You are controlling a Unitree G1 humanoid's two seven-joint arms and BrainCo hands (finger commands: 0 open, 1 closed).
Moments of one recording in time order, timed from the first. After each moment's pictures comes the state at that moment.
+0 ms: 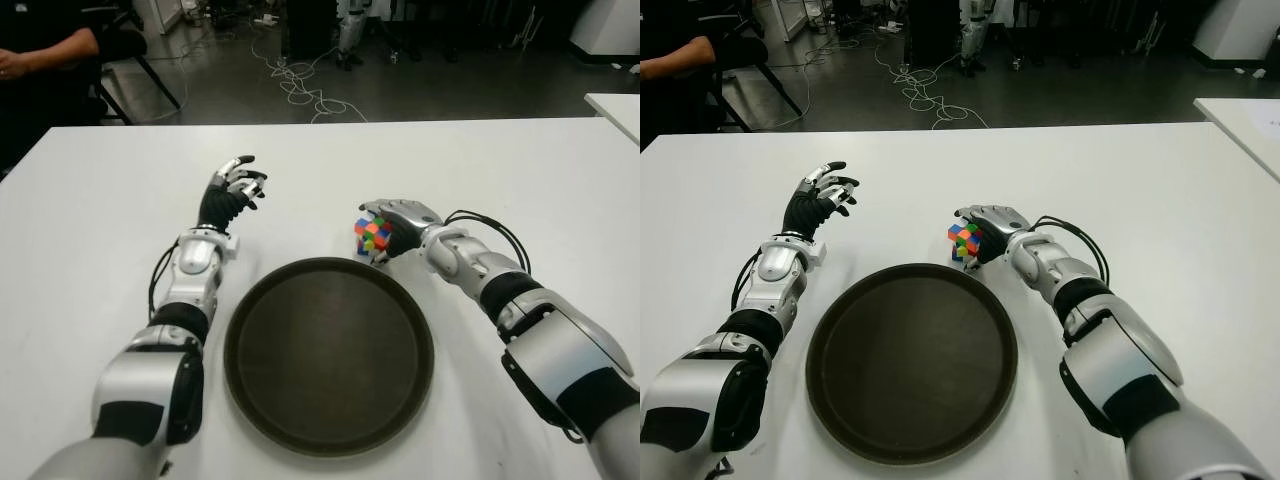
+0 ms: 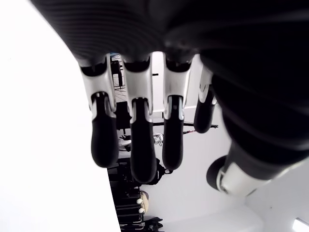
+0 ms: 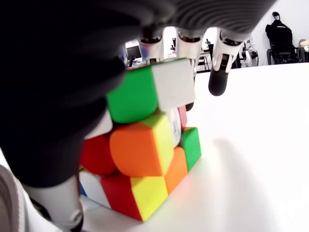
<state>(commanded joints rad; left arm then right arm) -0.76 0.08 0.14 1.20 0.00 -0.49 -0.08 -0.88 -0.18 0.60 1.33 -0.73 -0.36 -0.22</state>
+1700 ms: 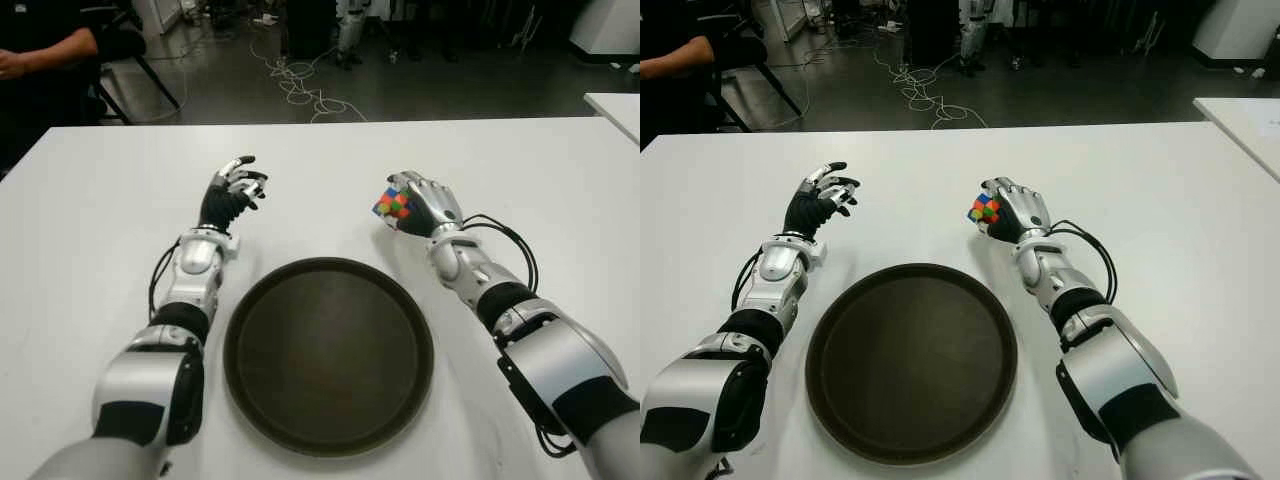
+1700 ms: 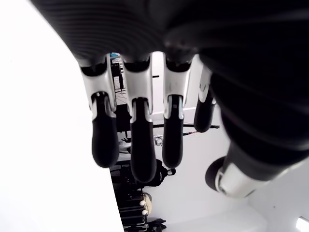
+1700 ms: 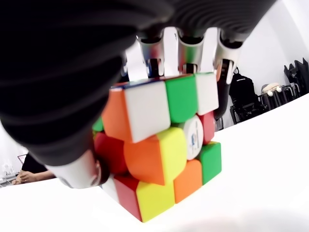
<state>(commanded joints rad) -0.76 0.09 0.12 1.19 0.01 -0.50 -0.07 -0.87 -0.15 0.45 1.32 -0.65 -0.28 -0.51</state>
